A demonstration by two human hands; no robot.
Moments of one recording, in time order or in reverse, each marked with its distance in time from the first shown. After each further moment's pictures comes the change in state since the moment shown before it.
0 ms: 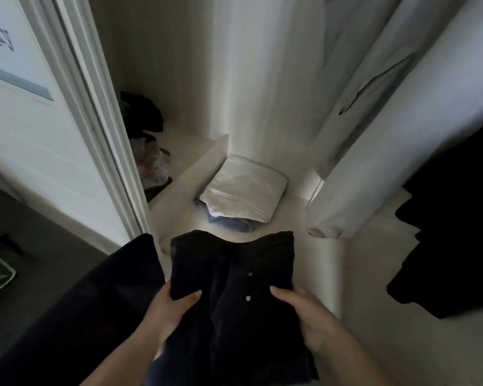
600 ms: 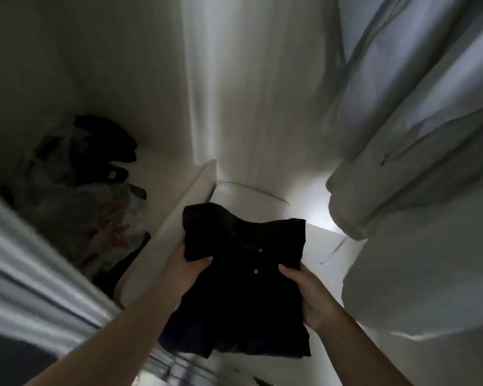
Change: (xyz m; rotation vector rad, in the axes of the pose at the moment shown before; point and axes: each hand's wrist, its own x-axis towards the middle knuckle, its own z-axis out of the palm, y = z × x) left_hand 0.203 0.165 0.054 0.320 -0.029 0.186; right_hand 0.172 -0.115 -0.016 0.253 0.039 -0.135
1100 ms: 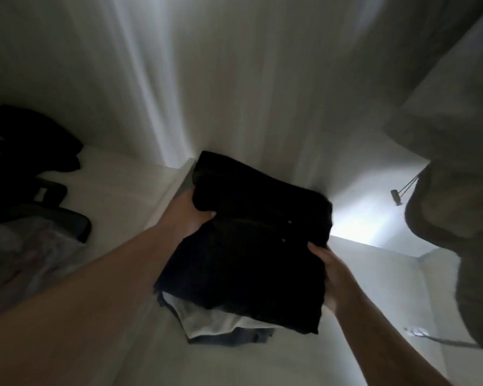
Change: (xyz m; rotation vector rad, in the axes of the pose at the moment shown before) left_hand 0.283 0.050 0.050 0.478 -0.080 0.211; right_hand 0.224 -0.036 -0.099 0.193 0.149 -0.026
